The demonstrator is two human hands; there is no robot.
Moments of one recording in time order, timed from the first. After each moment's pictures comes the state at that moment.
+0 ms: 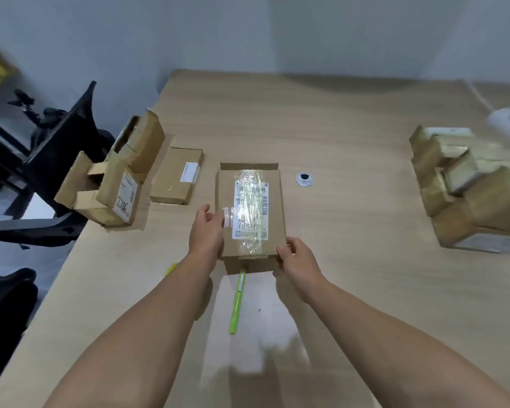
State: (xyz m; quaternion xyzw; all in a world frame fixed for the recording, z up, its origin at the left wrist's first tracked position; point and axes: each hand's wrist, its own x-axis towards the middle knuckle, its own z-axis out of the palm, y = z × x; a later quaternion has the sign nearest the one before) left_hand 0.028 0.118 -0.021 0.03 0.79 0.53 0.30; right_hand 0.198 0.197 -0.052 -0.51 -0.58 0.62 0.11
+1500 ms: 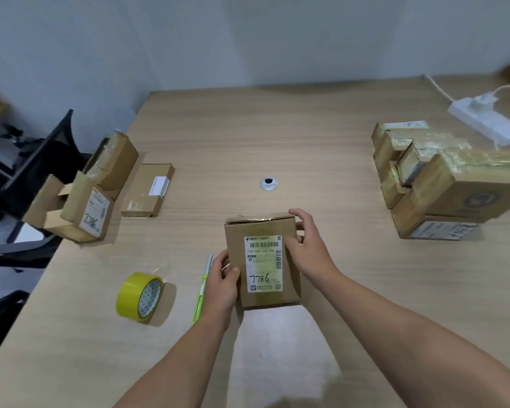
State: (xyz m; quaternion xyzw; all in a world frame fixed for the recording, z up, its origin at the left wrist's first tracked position) left_hand 0.189 0.123 -0.044 0.07 0.74 0.58 0.34; right_hand 0.295 0.273 -0.021 -0.42 -0.66 0.59 0.20
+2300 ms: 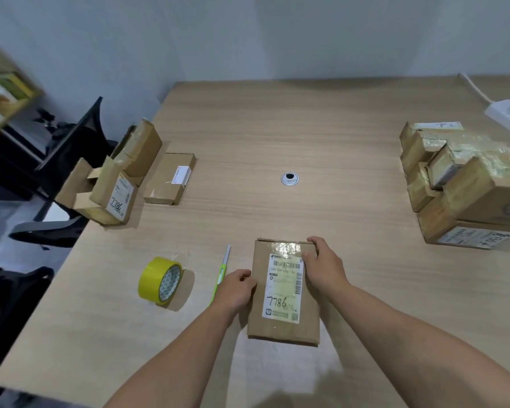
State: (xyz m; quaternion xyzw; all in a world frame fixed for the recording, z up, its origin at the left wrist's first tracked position) left_hand 0.170 0.099 -0.058 0.10 0.83 0.33 0.44; right_hand 0.296 0.260 -0.071 -0.50 -0.70 0.50 0.06
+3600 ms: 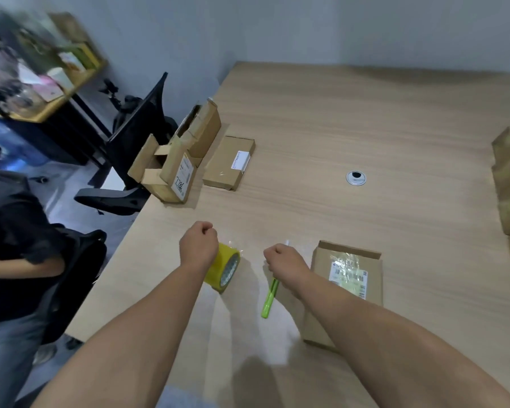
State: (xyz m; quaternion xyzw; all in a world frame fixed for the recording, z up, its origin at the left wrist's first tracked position) left_hand 0.014 0.017 -0.015 0.02 0.92 0.35 0.17; right_hand 0.146 0.142 -0.046 -0.42 -0.66 0.62 -0.10
